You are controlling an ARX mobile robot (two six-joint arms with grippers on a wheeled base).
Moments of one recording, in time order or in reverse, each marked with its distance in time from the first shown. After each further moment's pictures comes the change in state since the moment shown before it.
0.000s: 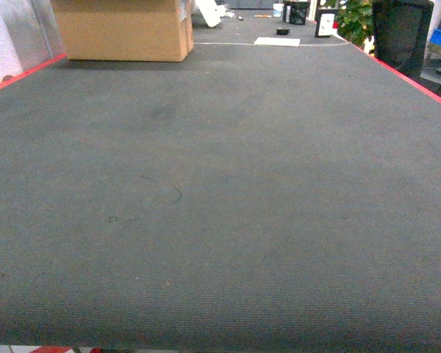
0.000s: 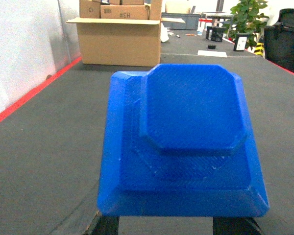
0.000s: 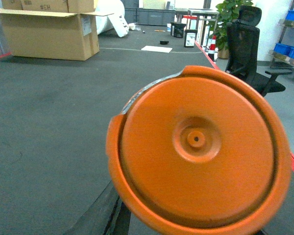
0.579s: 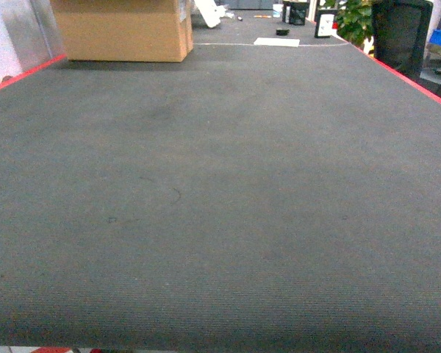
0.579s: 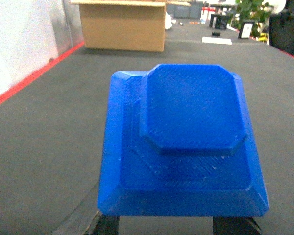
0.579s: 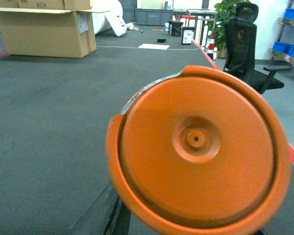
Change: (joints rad) left arm 0.222 -0.217 -0.114 -0.124 0.226 -0.008; right arm -0.220 -0.187 -0.127 -0.060 -0.220 0.008
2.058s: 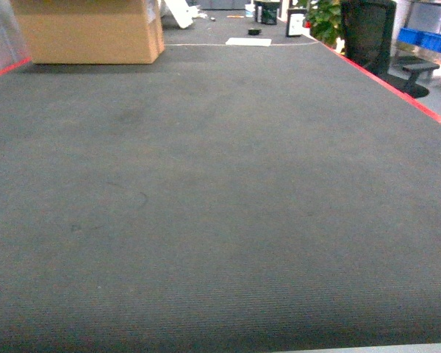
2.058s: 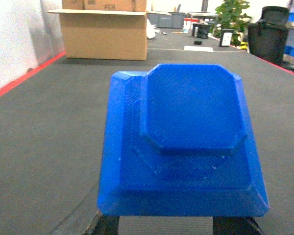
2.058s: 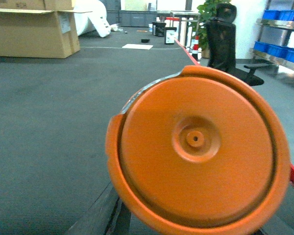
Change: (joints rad) left arm 0.004 -0.122 -0.060 -0.036 0.000 0.000; right arm 0.000 -0.224 -0.044 -0.170 0.000 0.003
